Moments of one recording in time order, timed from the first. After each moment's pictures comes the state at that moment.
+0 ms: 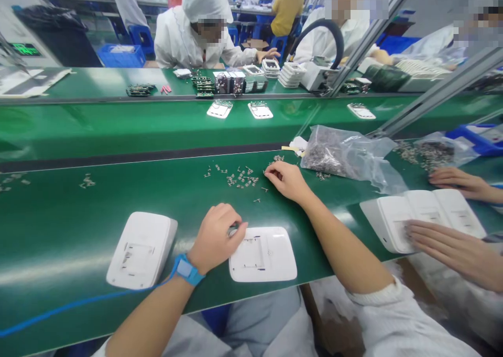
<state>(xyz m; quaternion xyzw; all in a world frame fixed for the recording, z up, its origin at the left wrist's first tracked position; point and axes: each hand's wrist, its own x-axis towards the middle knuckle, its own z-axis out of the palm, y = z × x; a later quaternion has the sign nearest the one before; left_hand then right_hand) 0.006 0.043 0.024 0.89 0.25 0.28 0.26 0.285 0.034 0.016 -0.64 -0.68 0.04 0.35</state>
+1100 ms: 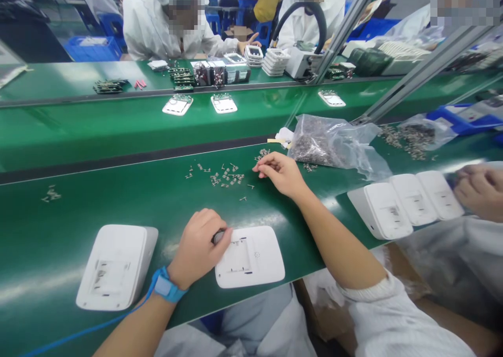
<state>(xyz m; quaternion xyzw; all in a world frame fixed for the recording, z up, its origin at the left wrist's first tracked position) 0.005 0.043 0.025 0.90 0.22 0.27 0.26 0.285 0.021 0.027 -0.60 -0.53 0.26 0.55</state>
